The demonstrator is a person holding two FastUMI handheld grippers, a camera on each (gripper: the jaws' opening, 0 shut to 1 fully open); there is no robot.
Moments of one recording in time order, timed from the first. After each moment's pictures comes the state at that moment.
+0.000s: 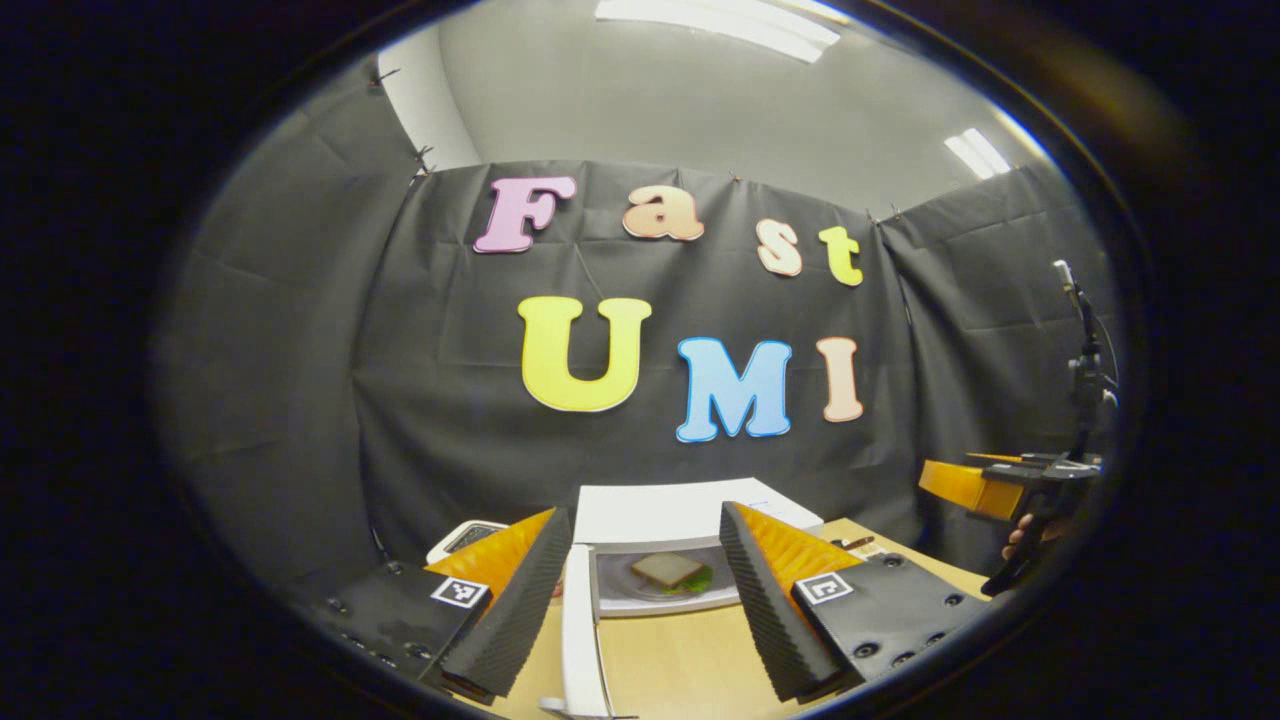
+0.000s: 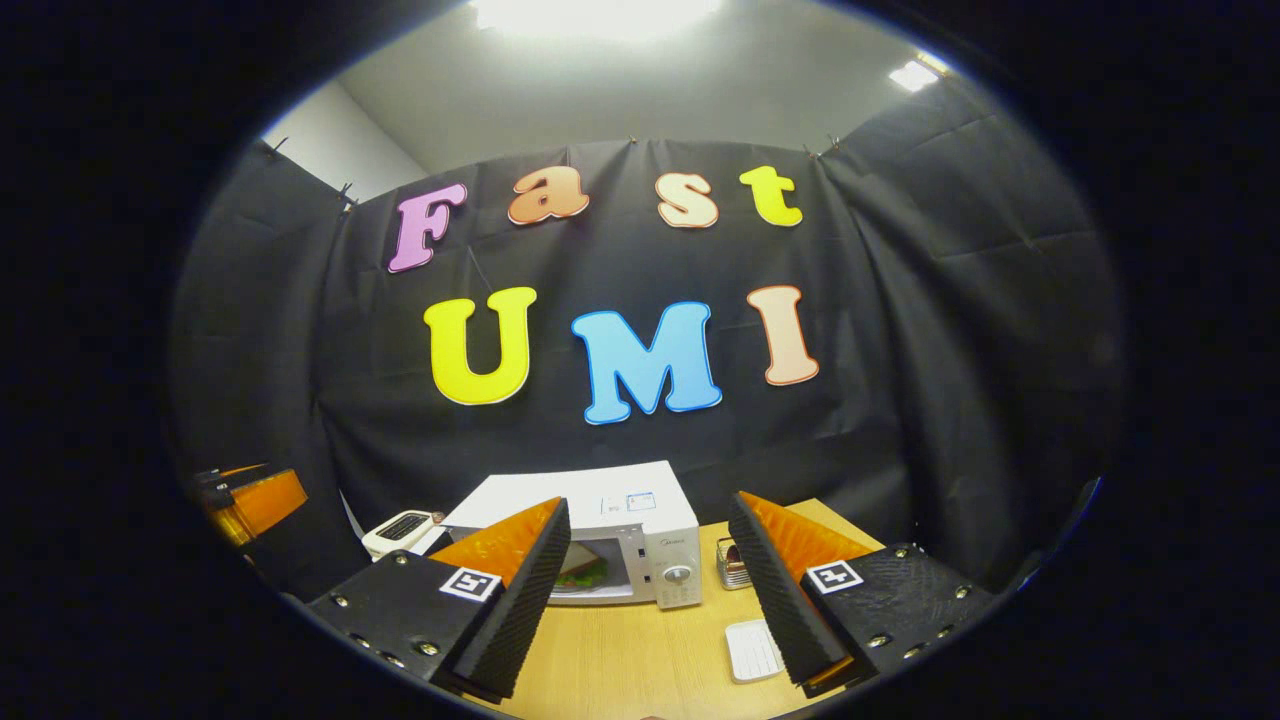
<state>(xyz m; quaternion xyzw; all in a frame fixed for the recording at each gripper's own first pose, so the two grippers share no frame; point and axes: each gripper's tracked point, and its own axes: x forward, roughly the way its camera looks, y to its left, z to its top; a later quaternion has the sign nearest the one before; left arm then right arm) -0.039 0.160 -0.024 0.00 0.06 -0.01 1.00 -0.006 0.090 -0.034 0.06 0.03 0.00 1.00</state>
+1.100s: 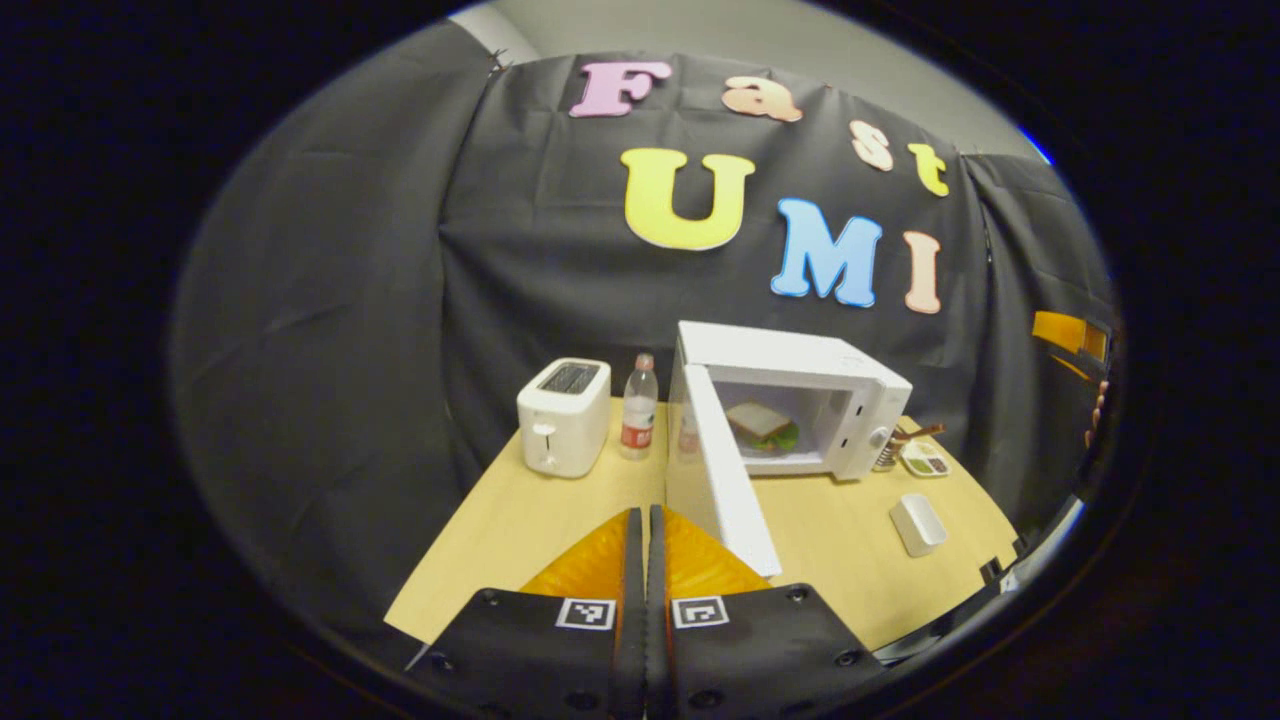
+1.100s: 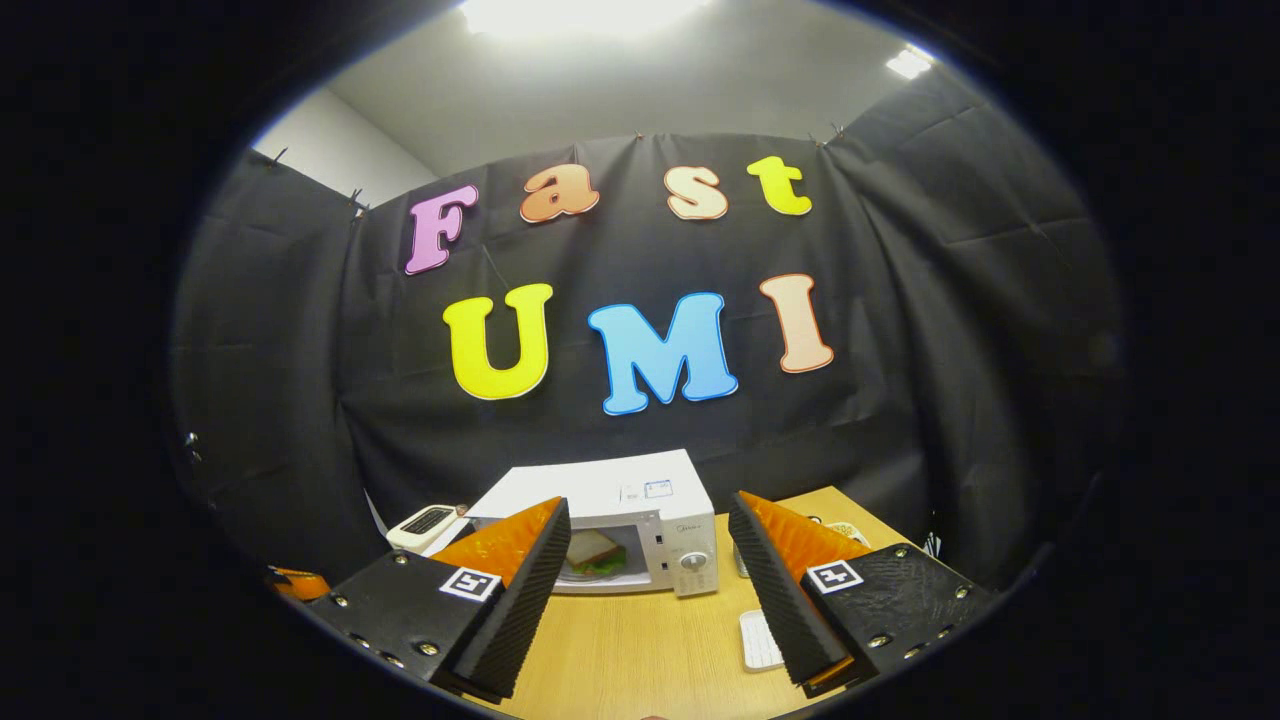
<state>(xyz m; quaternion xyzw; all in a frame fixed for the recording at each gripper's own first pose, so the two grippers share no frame) -0.146 0.287 -0.212 -0.06 0.28 0.07 0.96 -0.024 0.093 -0.050 0.07 0.05 0.03 1.00</state>
